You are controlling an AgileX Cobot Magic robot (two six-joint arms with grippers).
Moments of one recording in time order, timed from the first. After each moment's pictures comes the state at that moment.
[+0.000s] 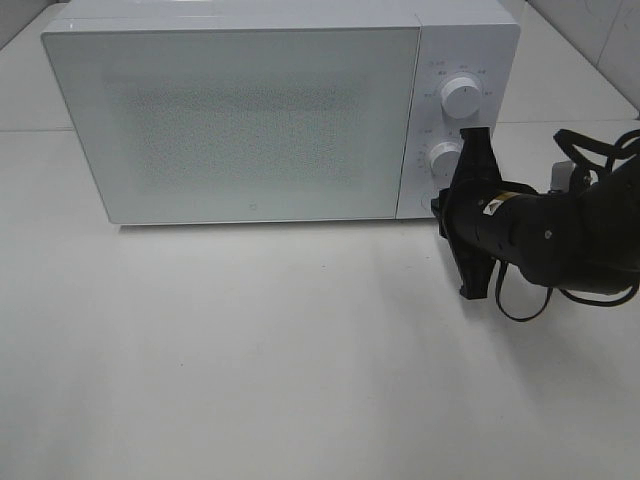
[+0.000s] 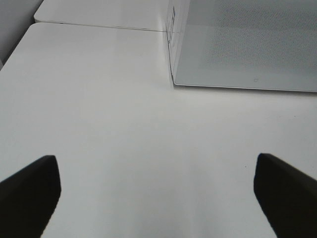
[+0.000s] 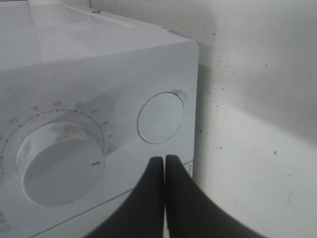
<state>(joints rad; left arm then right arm) 0.04 0.00 -0.50 -0.12 1.04 0.01 0.45 1.93 -0.70 0.43 -0.69 1.37</state>
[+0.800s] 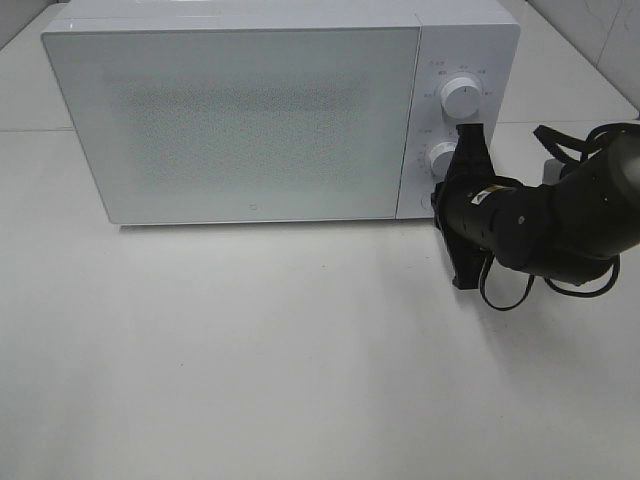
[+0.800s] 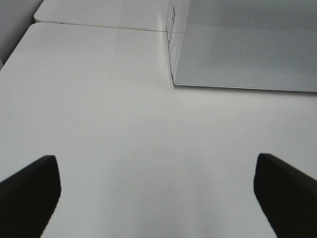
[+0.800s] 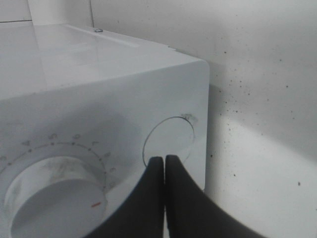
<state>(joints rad) 0.04 0.00 -0.50 -0.12 1.04 0.01 0.45 1.99 -0.77 0.54 -0.70 1.31</state>
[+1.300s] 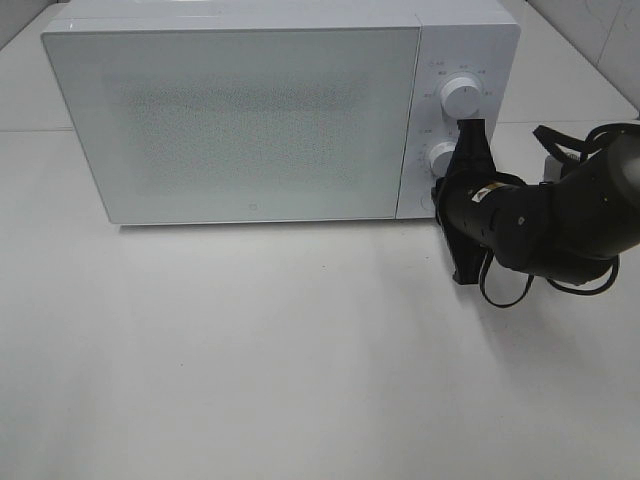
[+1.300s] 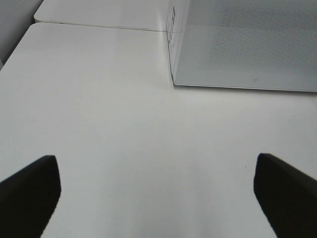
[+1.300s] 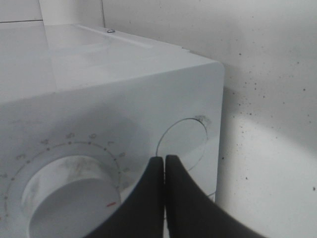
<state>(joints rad) 0.04 0.00 -0.50 -0.12 1.04 0.01 0.45 1.99 -0.77 0.53 -0.73 1.31</state>
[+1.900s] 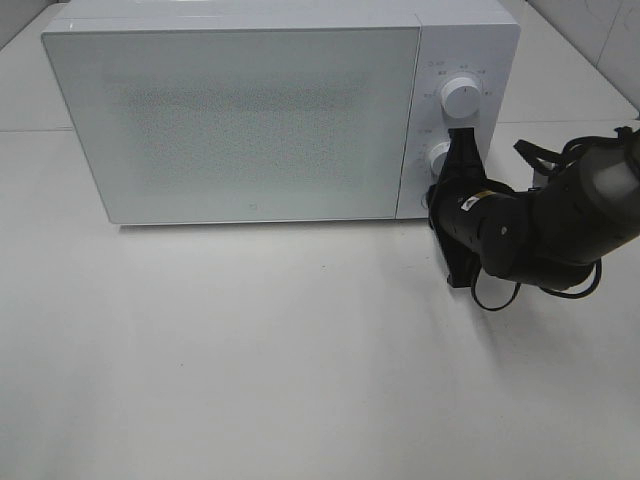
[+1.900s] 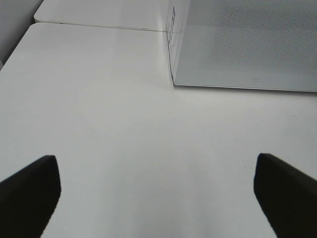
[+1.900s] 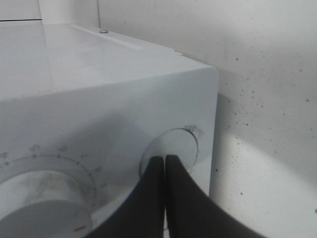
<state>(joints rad) 0.04 0.00 -0.50 -0.12 1.04 0.01 0.45 2.07 -0.81 0.51 -0.77 1.31</state>
